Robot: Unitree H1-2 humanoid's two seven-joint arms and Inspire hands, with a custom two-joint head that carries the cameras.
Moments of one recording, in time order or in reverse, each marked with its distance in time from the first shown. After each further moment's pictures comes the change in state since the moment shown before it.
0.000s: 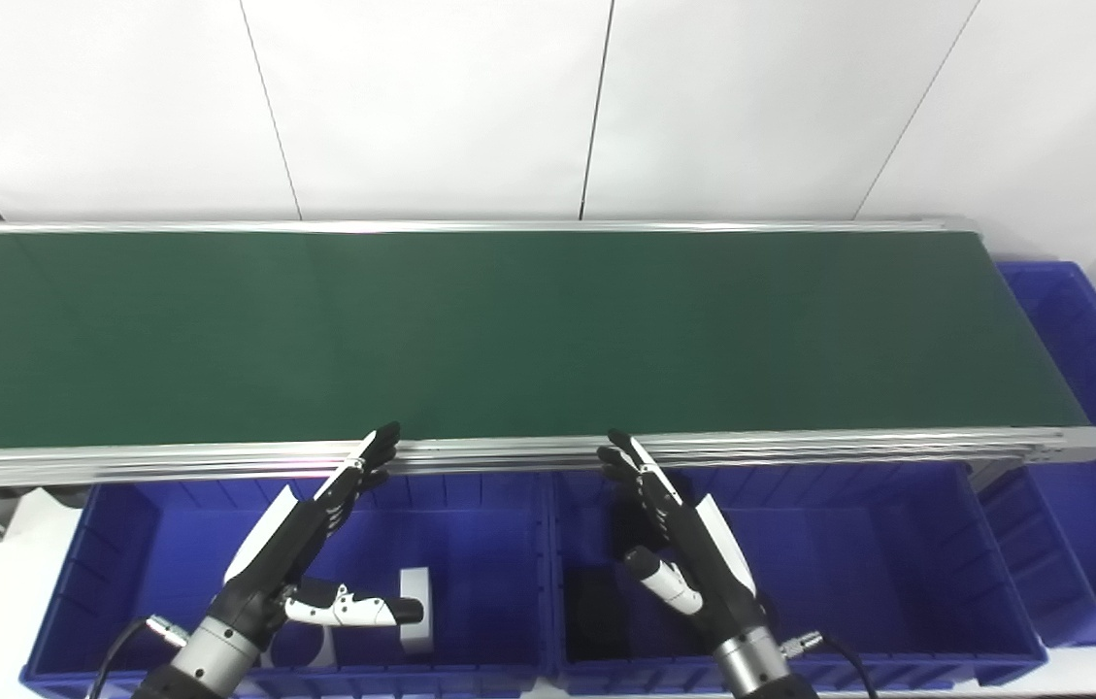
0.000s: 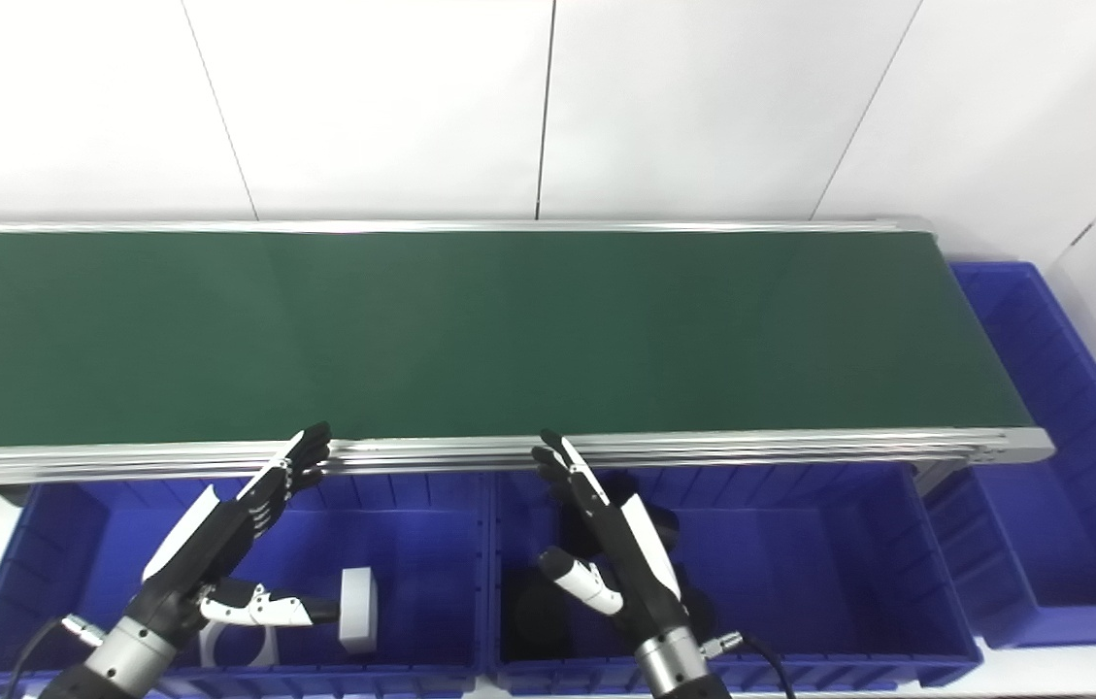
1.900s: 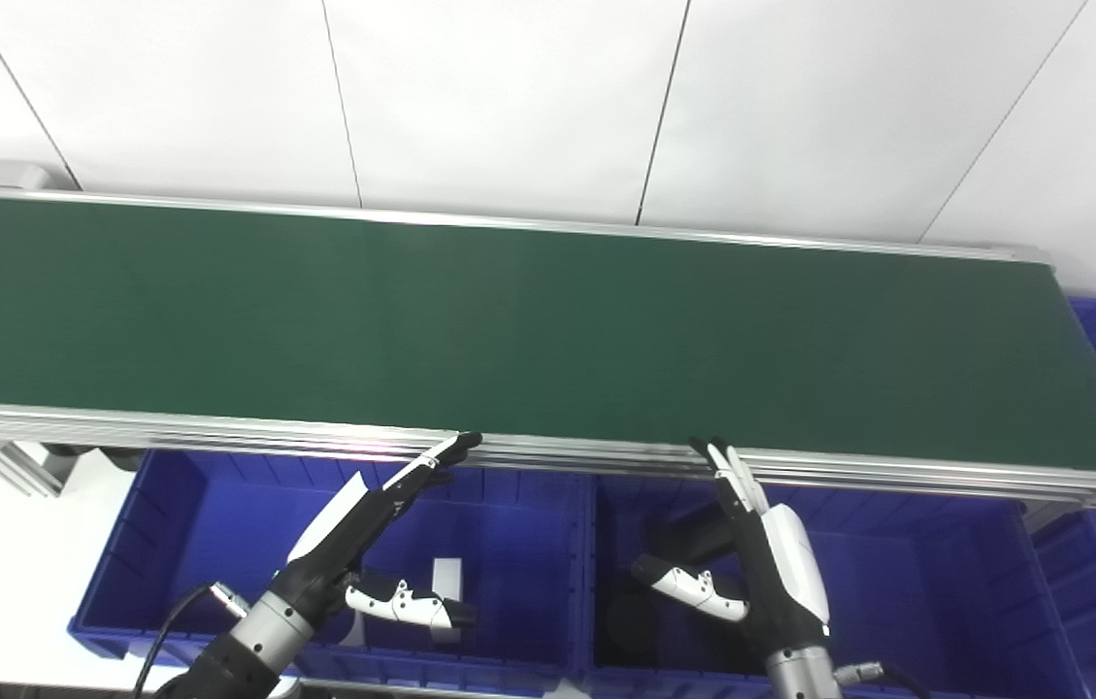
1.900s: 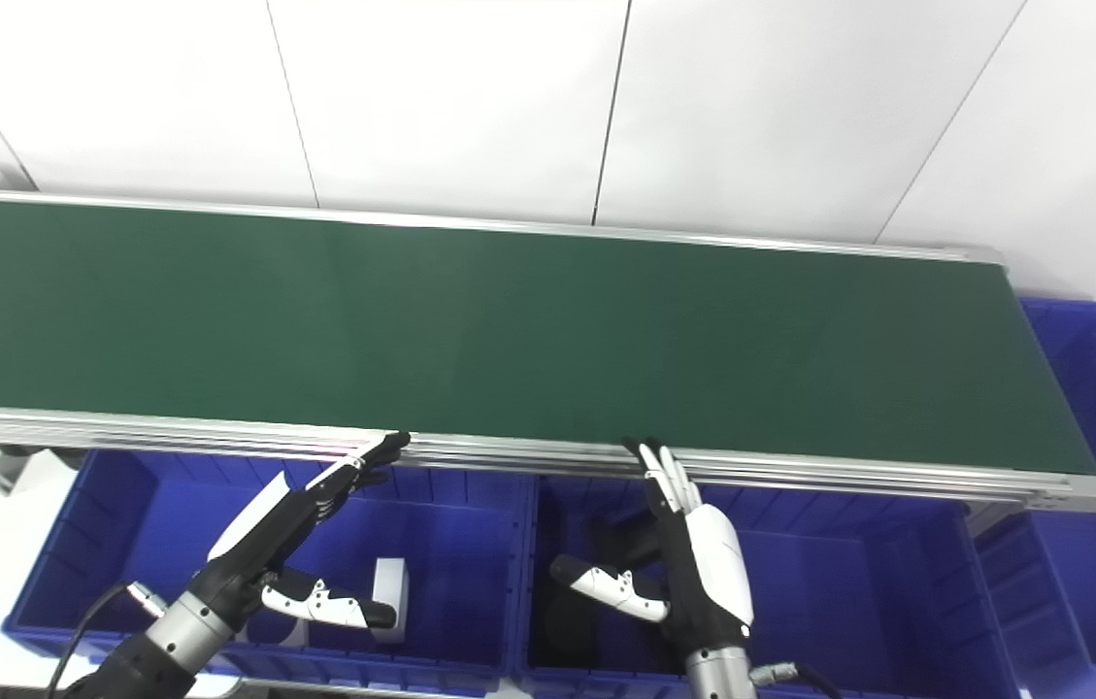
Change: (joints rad) left arm 0.007 0.001 -0.047 -0.039 0.076 0.000 0.036; right arm 0.019 0.010 0.013 -0.097 -0.367 0.204 -0.252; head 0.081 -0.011
